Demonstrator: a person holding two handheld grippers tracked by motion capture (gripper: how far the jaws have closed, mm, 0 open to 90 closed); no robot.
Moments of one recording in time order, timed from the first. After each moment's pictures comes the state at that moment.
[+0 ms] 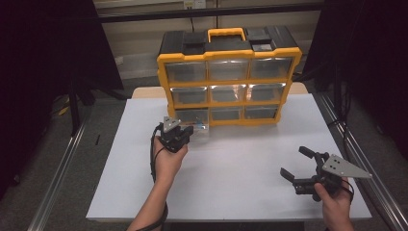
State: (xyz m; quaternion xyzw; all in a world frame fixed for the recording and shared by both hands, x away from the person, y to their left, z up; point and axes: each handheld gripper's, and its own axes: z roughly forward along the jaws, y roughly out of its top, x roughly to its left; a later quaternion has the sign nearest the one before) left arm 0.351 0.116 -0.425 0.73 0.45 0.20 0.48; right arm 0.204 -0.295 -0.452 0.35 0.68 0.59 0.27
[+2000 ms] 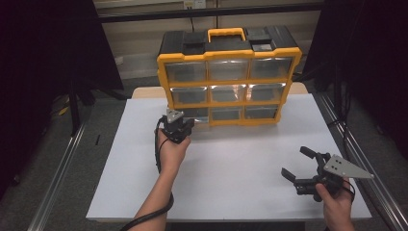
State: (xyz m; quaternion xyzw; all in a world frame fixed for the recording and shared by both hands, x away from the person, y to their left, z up) left arm 0.378 0.106 -0.425 0.72 0.46 0.21 0.48; right arm 0.202 -0.297 -0.452 0.35 0.67 0.59 0.28
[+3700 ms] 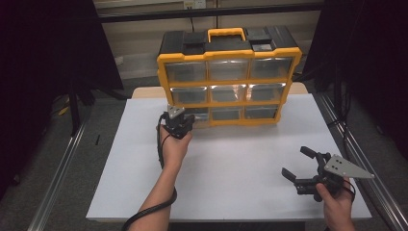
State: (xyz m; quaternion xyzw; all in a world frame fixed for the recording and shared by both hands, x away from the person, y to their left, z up) left arm 0.391 0.101 -0.425 0.71 0.47 0.22 0.48; right arm 0.203 -0.299 -0.452 0.35 0.67 0.59 0.28
